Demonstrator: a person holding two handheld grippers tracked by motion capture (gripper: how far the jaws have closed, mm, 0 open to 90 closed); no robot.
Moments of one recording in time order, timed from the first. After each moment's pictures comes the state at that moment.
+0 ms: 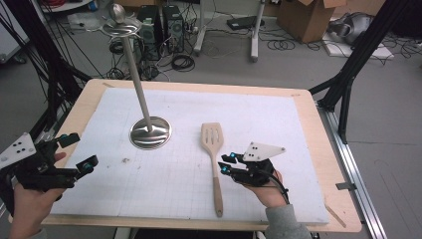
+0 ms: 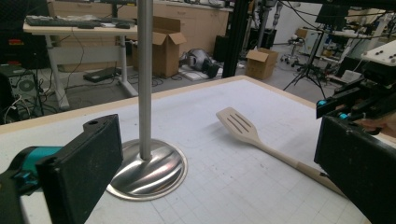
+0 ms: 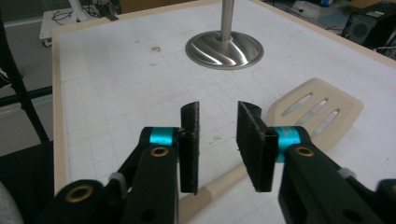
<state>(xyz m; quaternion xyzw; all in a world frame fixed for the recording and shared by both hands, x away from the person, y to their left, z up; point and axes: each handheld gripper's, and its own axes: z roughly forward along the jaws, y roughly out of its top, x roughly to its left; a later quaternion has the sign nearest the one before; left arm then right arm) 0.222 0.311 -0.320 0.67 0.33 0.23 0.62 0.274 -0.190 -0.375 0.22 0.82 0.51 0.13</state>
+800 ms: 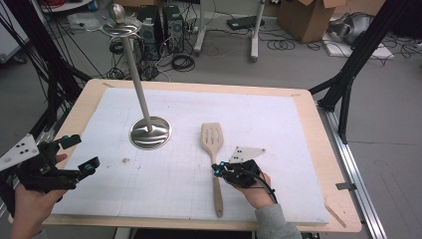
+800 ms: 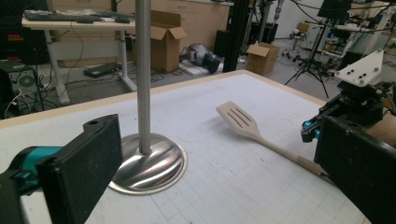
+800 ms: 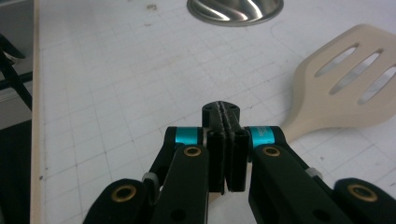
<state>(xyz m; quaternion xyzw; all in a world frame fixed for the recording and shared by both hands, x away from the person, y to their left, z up) 0.221 0.308 -0.323 0.68 0.34 0.22 0.61 0.288 -0.167 -0.413 0.24 0.85 0.47 0.09</state>
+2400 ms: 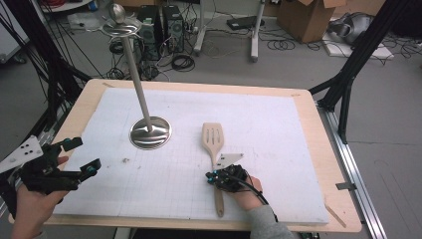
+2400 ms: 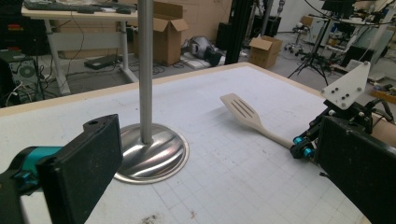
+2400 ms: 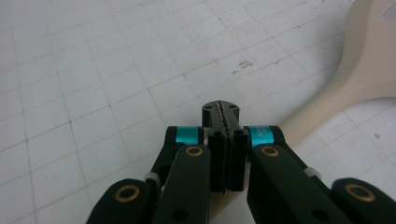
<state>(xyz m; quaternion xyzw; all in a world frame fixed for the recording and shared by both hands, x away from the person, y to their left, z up) 0.222 0.309 -0.330 0.69 0.35 0.22 0.60 0.290 -0.138 -0.445 0.24 0.89 0.38 0.10</state>
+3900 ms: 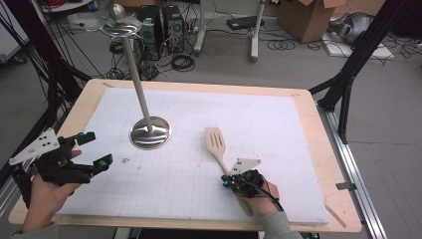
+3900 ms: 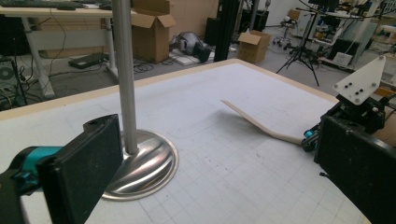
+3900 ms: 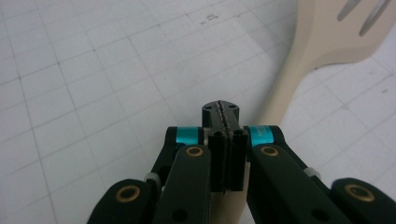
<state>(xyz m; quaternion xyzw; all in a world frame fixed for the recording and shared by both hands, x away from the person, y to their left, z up) 0.243 0.289 -0.330 0.70 0.33 0.20 0.60 0.274 -0.179 -0.440 0.25 0.89 0.36 0.13</state>
